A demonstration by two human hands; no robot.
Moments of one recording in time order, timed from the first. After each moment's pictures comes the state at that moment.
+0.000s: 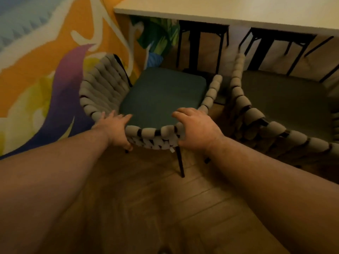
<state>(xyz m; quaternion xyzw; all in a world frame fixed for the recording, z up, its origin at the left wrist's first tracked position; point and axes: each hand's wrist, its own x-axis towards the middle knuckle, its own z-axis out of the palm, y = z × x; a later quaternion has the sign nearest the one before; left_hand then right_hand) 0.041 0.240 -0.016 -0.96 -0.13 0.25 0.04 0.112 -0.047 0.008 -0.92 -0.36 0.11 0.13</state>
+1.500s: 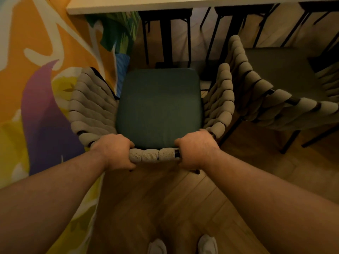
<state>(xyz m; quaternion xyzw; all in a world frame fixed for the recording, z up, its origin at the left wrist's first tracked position) 0.098 0.384 -0.052 -0.95 0.13 0.28 0.07 0.103 0.108 -0.062 -0.95 -0.25 0.20 -0.04</state>
